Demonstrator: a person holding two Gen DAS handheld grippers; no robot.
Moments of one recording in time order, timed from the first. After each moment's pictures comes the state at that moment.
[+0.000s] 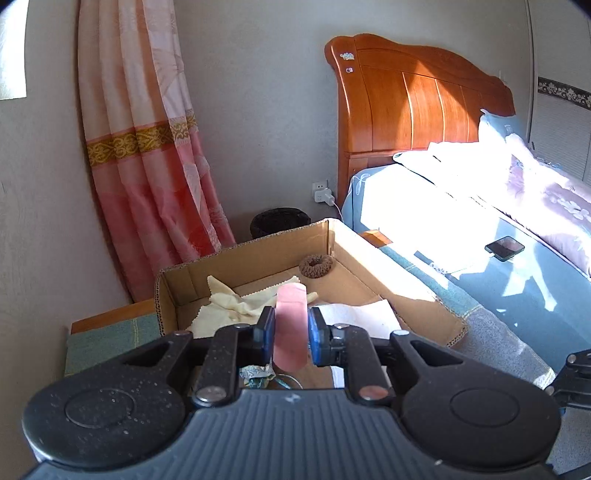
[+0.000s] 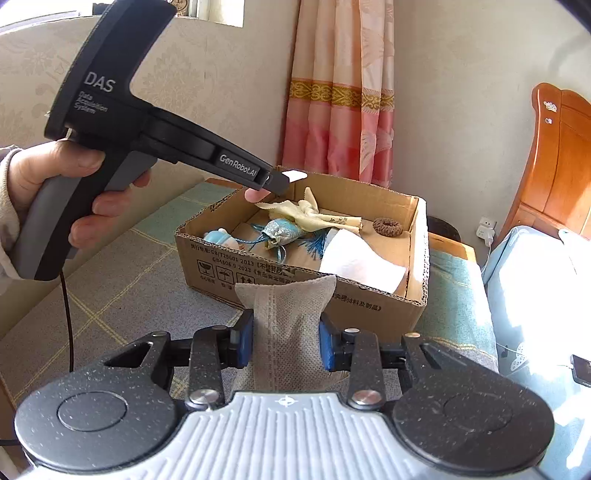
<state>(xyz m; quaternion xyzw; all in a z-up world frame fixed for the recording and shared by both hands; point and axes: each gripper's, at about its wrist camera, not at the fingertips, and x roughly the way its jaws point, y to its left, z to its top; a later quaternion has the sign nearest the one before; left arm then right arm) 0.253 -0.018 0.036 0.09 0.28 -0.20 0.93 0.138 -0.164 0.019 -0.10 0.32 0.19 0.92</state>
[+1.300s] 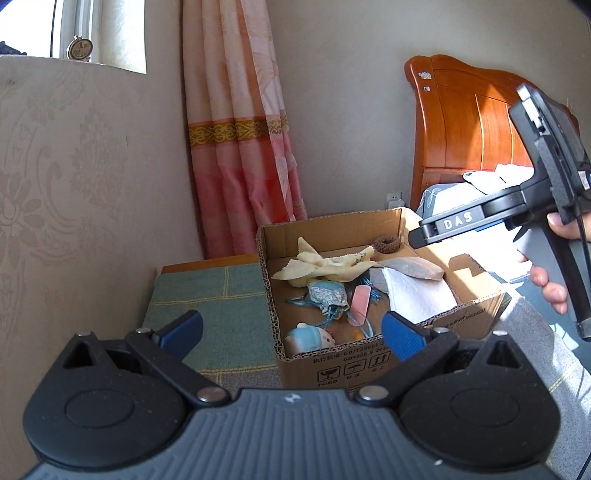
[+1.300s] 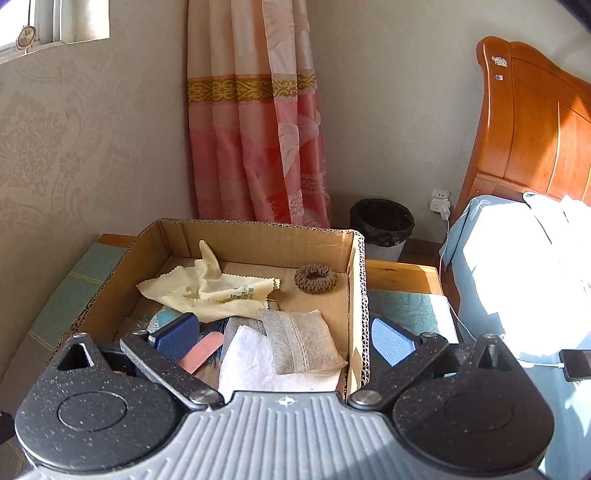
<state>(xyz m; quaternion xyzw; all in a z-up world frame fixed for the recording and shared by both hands) 0.175 0.031 0.027 0.06 0.26 -0.07 0.96 0.304 -0.179 0.035 -0.04 0.36 0.08 0.93</state>
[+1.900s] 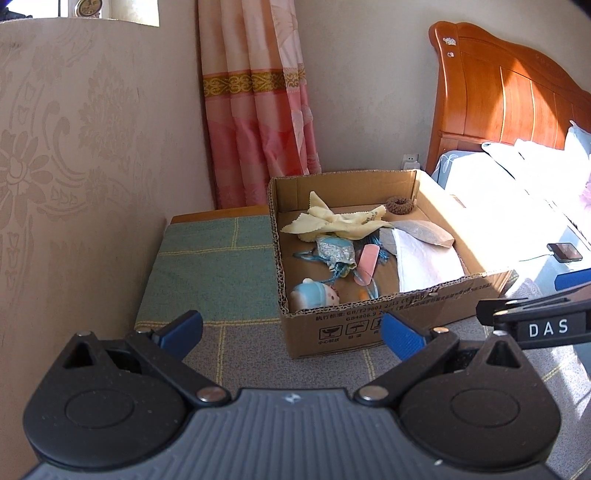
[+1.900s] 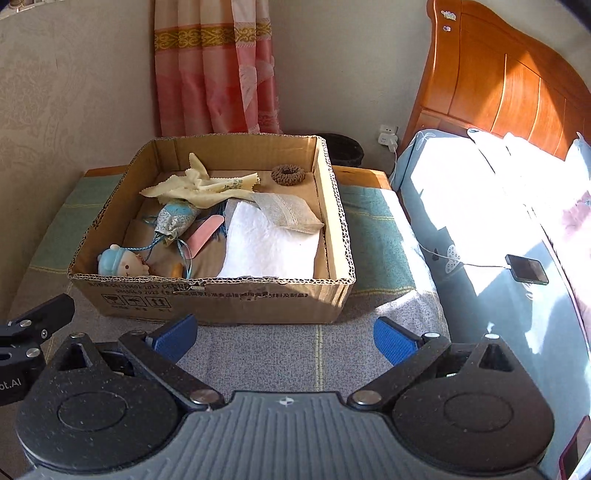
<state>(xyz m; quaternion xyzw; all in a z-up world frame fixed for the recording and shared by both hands) 0.180 0.030 0.024 0.04 0.35 -0.04 0.94 0.196 -0.153 0.037 -0.04 0.44 -0.02 0.90</state>
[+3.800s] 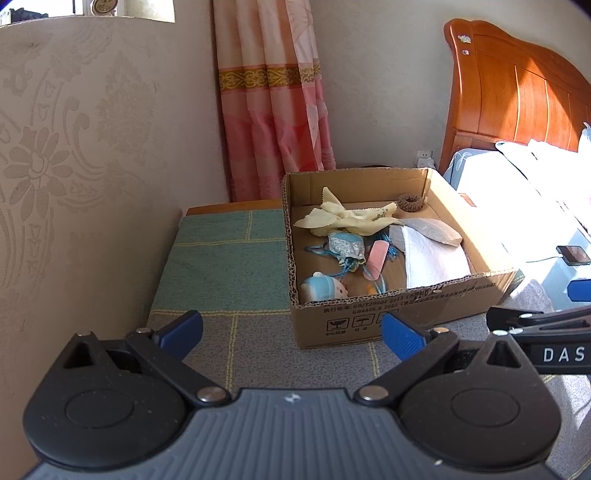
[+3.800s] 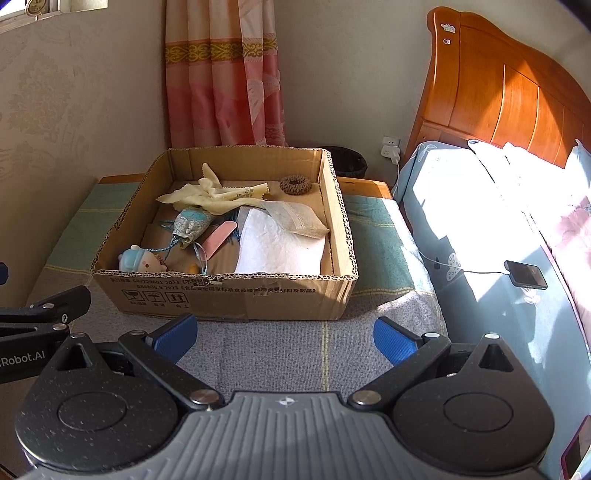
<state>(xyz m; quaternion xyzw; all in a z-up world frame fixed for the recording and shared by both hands) 0.173 0.030 0.034 0.03 0.36 -0.01 0.93 0.174 -0.147 0.049 -0.04 0.42 -0.01 0.91</state>
